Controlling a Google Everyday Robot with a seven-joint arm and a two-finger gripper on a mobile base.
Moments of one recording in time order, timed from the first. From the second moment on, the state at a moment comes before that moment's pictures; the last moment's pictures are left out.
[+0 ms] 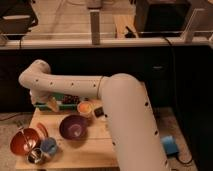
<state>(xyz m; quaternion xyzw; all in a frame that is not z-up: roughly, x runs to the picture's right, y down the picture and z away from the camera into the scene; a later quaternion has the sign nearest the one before) -0.335 0.078 0.773 -0.17 -0.26 -0.54 0.78</state>
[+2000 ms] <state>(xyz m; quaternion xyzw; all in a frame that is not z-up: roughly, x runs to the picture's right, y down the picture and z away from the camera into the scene) -0.372 0.135 0.767 -0.22 -0.33 -0.50 0.77</state>
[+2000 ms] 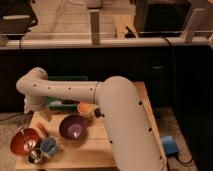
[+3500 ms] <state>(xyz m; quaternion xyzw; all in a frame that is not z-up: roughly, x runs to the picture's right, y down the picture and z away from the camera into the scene) -0.395 0.201 0.818 -0.34 -0.34 -0.51 0.72</state>
